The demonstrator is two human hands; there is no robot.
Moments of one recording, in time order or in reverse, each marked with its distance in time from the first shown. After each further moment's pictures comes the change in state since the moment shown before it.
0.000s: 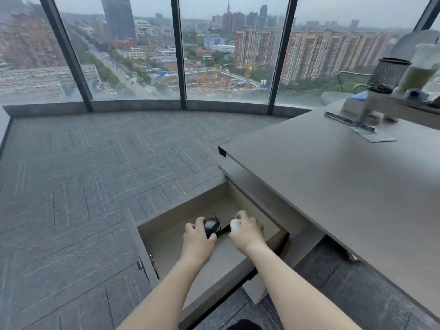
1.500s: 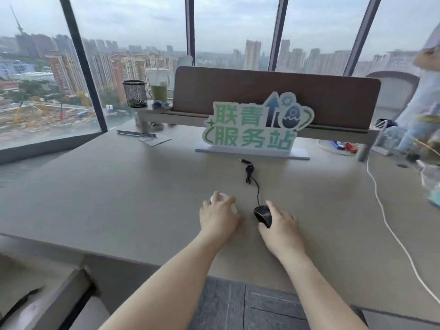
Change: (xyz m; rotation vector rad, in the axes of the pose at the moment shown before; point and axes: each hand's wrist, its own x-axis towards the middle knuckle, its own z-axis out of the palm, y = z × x) left_hand -0.250 0.375 0.280 0.427 -0.341 0.899; right_hand -0.262 0.385 -0.272 -0.034 0.753 0.594
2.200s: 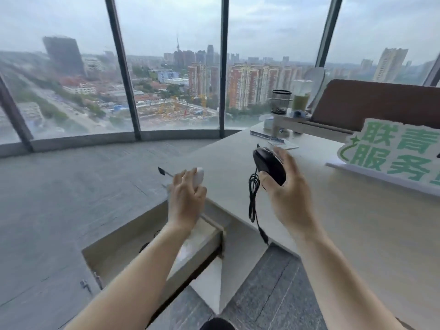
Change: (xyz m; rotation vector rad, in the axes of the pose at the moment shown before) left_hand -0.168 -0.281 -0.182 -0.284 0.753 -0.384; right_hand -0.129 -0.294 0.001 0.781 -0.082 -0.685
